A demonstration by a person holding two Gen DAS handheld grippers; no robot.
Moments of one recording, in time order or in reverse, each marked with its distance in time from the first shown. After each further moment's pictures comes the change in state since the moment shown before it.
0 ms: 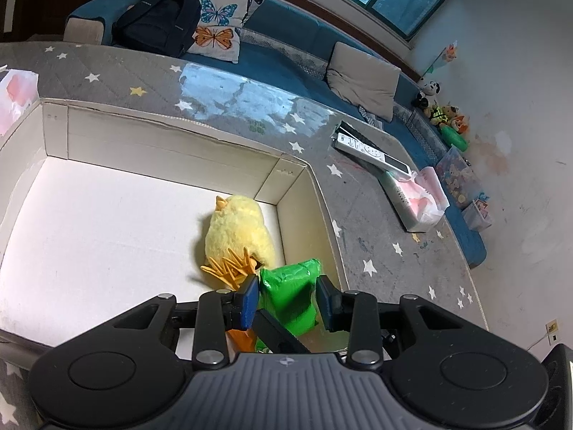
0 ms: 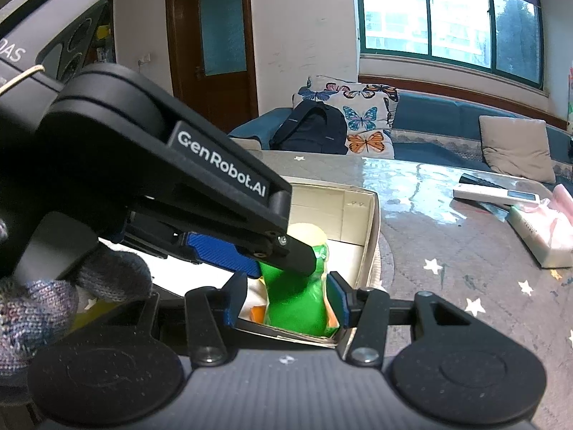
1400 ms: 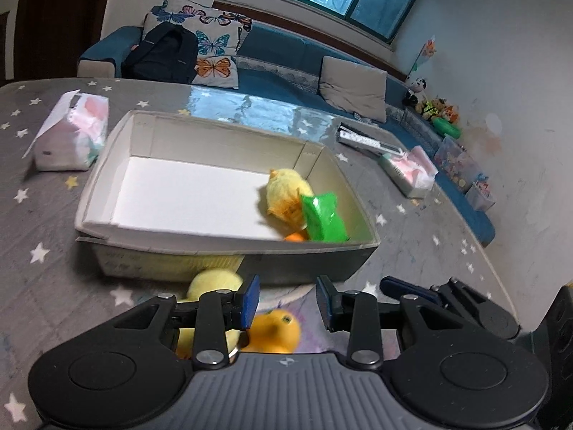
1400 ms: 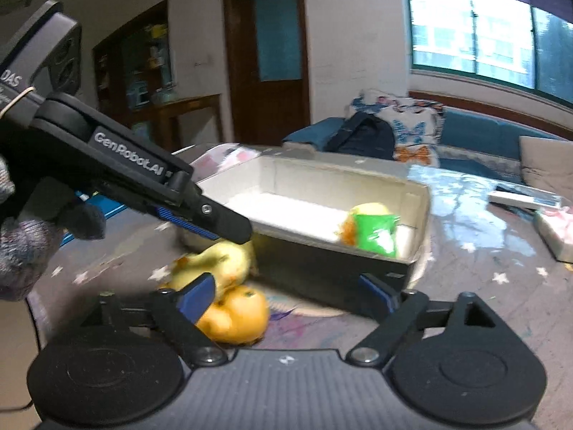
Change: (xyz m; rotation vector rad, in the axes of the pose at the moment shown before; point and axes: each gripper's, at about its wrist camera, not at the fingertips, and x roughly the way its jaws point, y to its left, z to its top) left arm -0.108 0.035 -0.076 0.144 -0.075 0.050; right arm -0.075 0.062 -0.044 -0.098 -0.026 0.164
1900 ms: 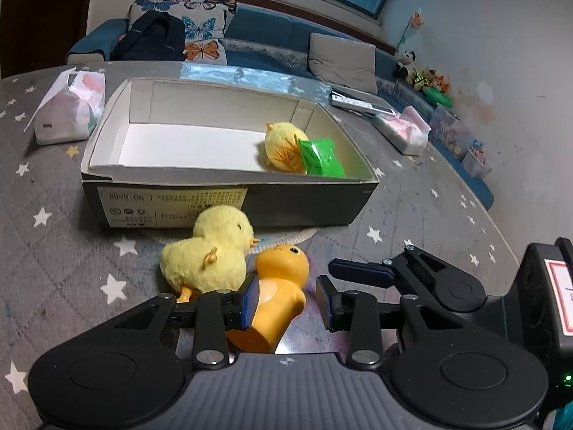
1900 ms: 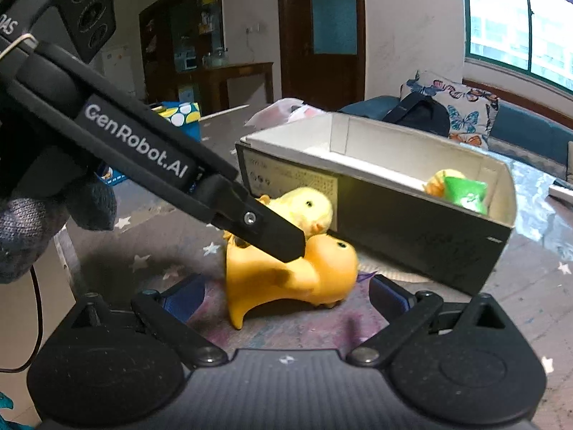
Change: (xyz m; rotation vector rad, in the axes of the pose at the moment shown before) left arm -0.001 0.005 -0.037 0.064 0.062 -0.015; right arm 0.034 0.047 -0.029 -0.092 0.092 0.119
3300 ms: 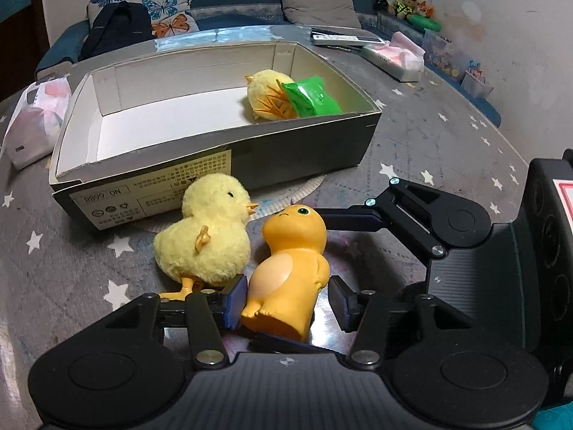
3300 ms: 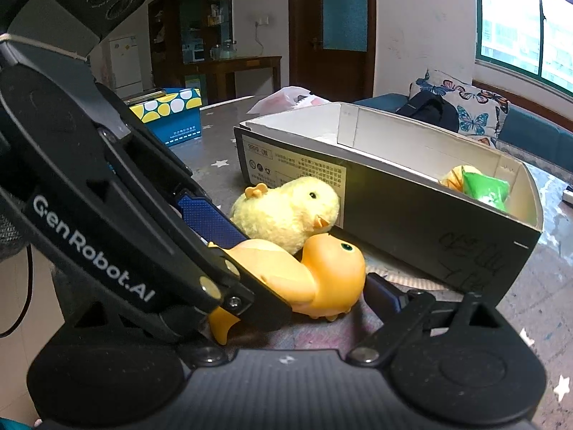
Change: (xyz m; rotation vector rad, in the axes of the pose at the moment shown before) left arm 0.029 -0.011 0.000 0.206 0.178 0.055; right arm 0.030 -0.004 -0.002 -0.040 0.010 0.013
